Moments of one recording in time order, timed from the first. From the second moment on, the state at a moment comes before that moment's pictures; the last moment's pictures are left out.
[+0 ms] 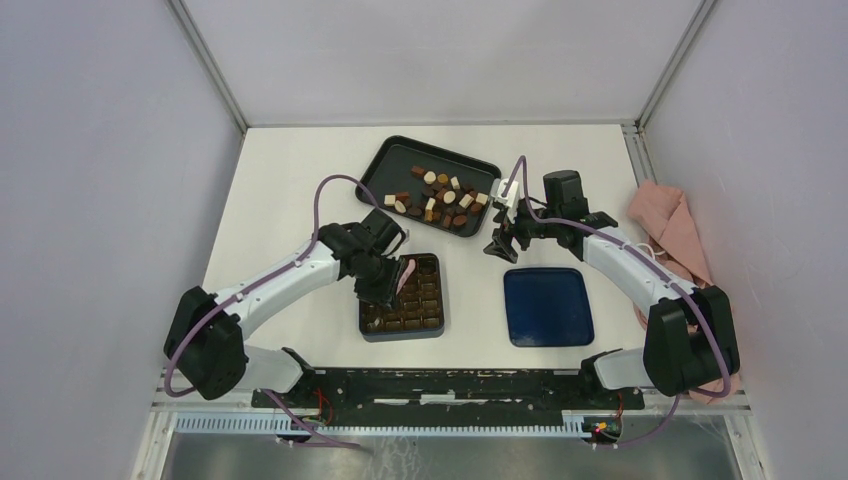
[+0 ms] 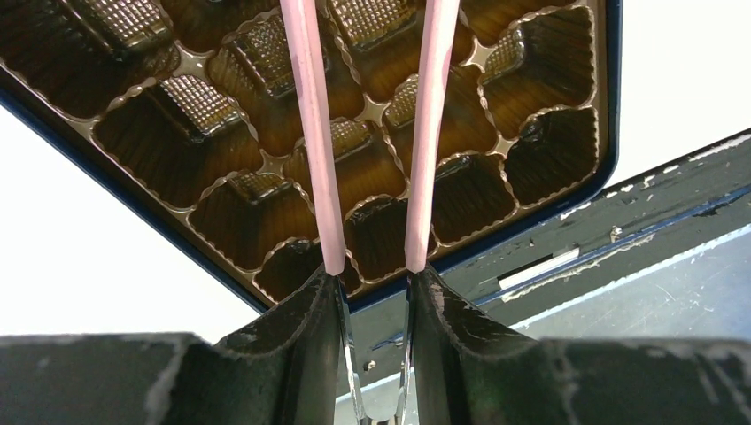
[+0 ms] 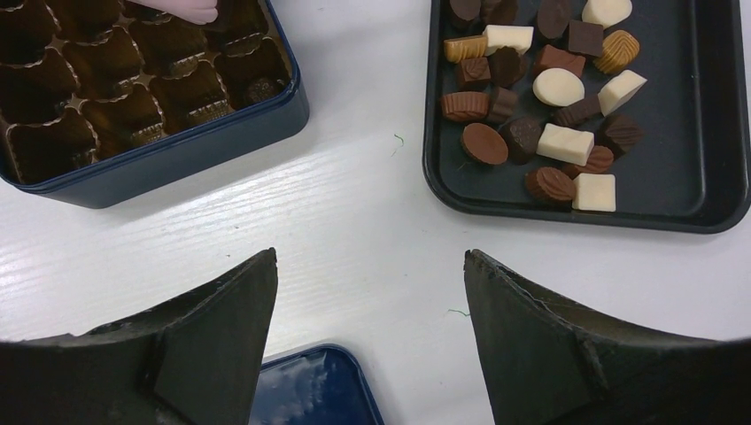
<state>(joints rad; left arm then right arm) -0.69 1.35 0.98 -0.91 0.15 -0.40 0.30 1.38 0.90 -0.27 -0.75 -0.64</state>
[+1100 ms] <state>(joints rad) -0.69 1.41 0.98 -0.88 0.13 -0.40 0.30 1.38 0.90 -0.28 -0.78 -0.66</state>
